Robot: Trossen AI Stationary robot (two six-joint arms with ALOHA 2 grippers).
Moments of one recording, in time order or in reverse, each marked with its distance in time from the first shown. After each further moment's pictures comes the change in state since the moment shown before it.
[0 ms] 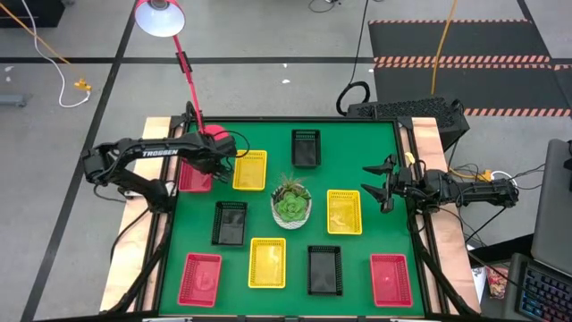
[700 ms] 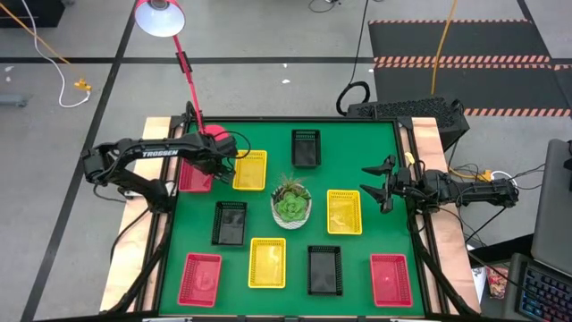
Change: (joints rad) left arm -0.016 -0.001 0.000 0.038 0.011 0.002; right arm 0.000 0.000 0.000 -0.028 0.000 0.019
